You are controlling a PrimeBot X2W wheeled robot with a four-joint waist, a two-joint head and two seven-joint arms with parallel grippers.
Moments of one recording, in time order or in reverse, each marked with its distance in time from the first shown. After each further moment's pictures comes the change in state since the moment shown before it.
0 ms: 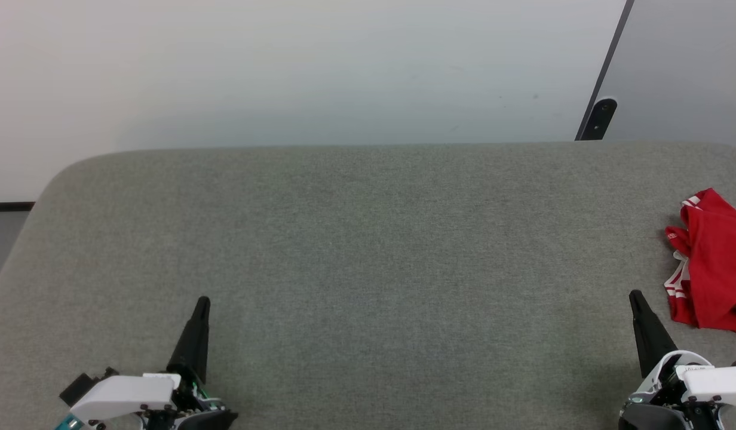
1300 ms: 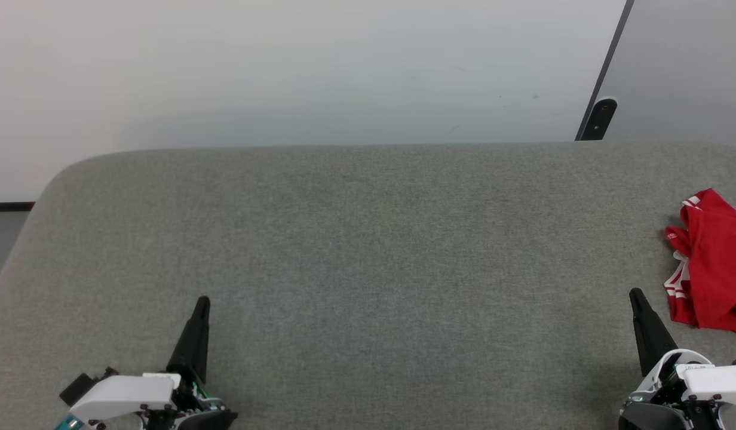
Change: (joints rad) left arm -0.001 0.000 0.000 0.000 0.000 0.000 0.000; right arm -0.005 0.000 -0.001 -0.001 0.000 0.000 0.000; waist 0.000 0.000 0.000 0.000
